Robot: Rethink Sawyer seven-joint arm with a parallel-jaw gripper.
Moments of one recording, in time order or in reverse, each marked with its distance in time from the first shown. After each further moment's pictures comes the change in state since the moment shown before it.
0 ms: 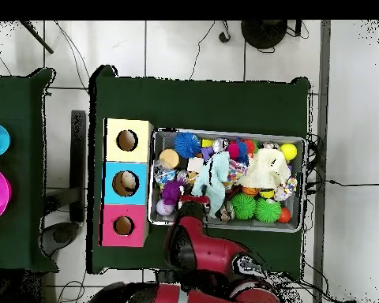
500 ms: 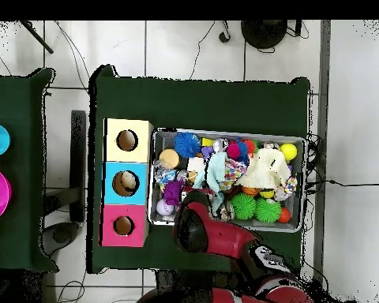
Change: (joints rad) arm -0.122 -0.039 0.123 -0.052 -0.001 0.243 0.000
